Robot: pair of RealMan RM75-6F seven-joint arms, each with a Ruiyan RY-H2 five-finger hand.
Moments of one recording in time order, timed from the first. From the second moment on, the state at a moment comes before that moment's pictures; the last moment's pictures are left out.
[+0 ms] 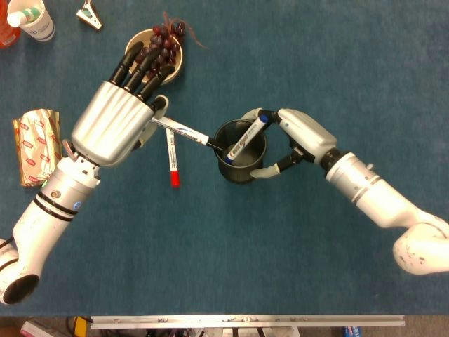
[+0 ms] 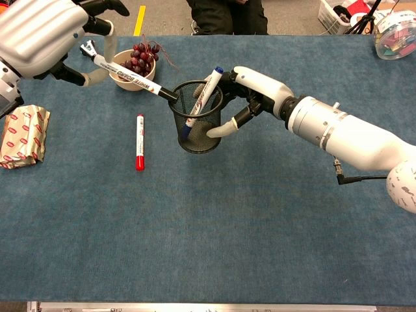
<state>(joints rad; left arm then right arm) -0.59 -1.28 -0.16 -1.72 1.59 1.22 0.42 0.76 -1.58 0.20 -1.53 -1.28 0.79 0.44</state>
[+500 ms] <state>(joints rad) -0.61 -1.32 -0.13 -1.65 1.65 1.24 0.44 0.79 -1.64 0.23 -1.51 -1.20 0.77 0.37</state>
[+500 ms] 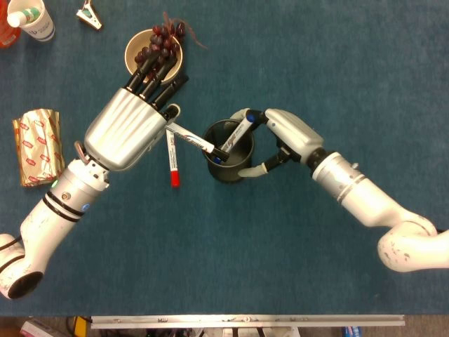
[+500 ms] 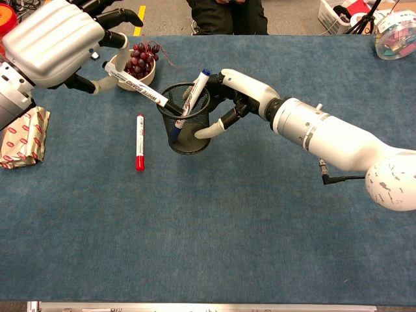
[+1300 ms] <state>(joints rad) -0.62 -1.37 -0.08 -1.61 1.75 1.26 0.53 0.84 -1.71 0.29 -1.51 -1.11 0.77 0.28</state>
